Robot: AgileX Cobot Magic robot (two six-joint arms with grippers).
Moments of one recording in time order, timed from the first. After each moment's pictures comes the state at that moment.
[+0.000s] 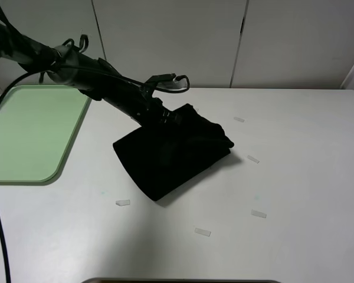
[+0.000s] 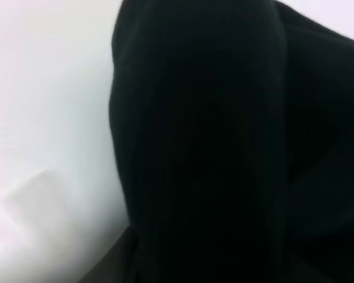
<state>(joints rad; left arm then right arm) -0.39 2.28 -1.46 -0.95 0.43 0.93 0.37 -0.01 -0.49 0.01 1.03 -0.08</state>
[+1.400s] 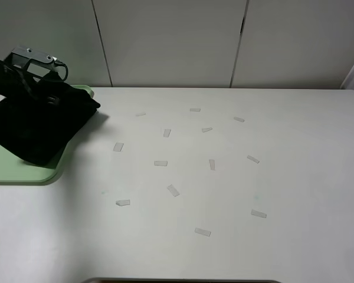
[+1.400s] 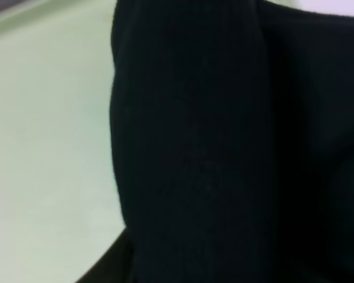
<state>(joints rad) 0.12 1.99 -1.14 -0.17 -0.05 0.60 0.37 -0.01 -0.49 0.01 1.03 -0.08</state>
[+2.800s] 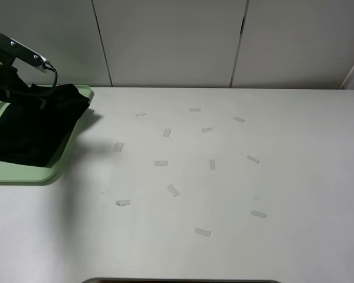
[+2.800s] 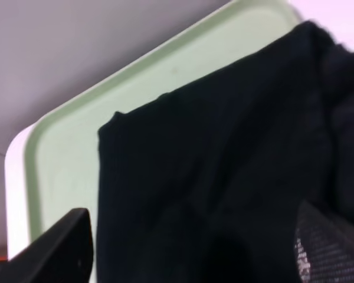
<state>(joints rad) 0.08 1.76 -0.86 -0.09 -0.31 0.67 0.37 -0.01 -0.49 0.01 1.03 -0.08</state>
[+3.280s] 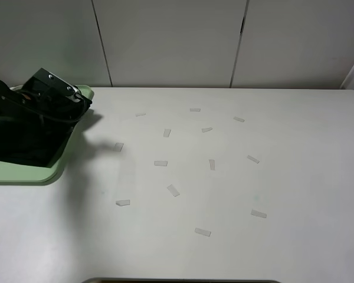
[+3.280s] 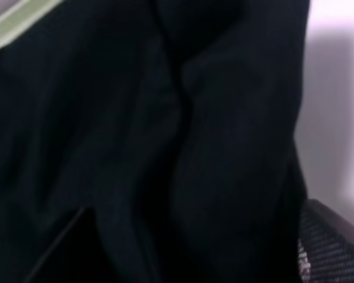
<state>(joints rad) -0.03 1.94 -0.84 -0.10 -0.37 0.65 0.37 -0.01 -0.49 0.01 1.03 -0.08</state>
